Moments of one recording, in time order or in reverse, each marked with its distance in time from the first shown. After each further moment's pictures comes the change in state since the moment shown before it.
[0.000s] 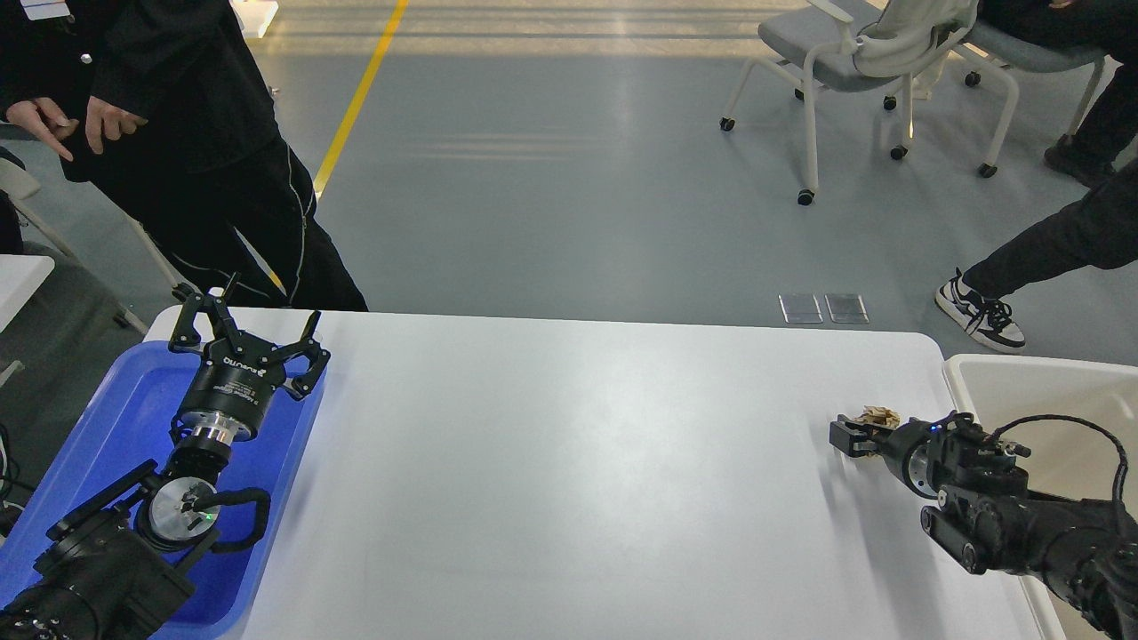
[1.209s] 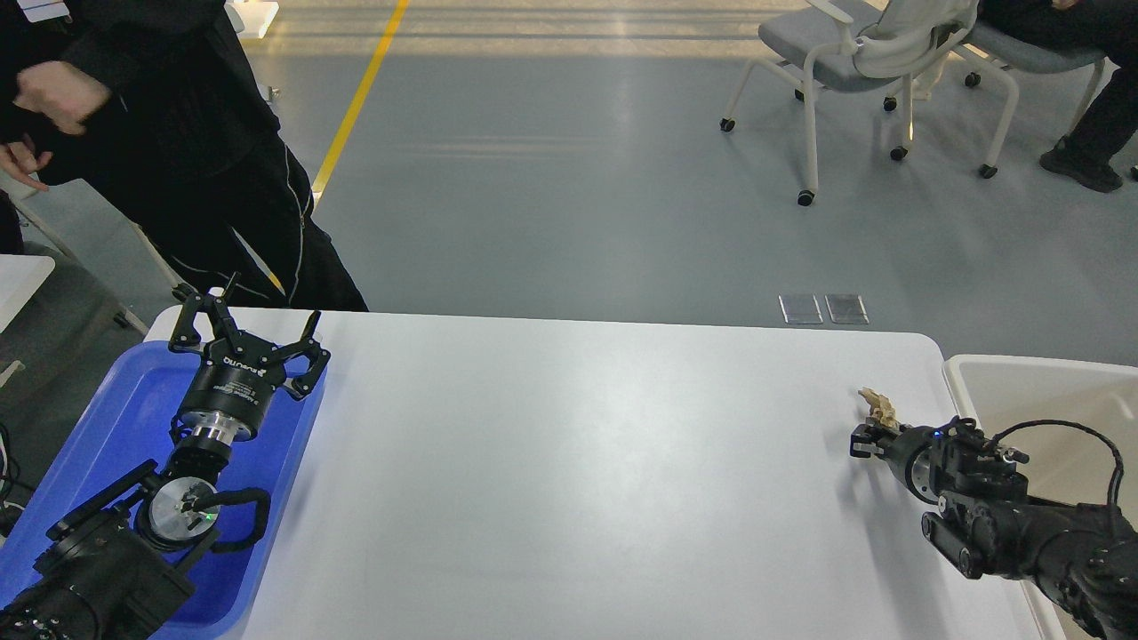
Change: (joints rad) left arm 0.000 0.000 0.000 0.000 0.000 0.000 0.000; right arm -0.005 0.027 -0.149 -0.053 0.135 -0.003 -0.001
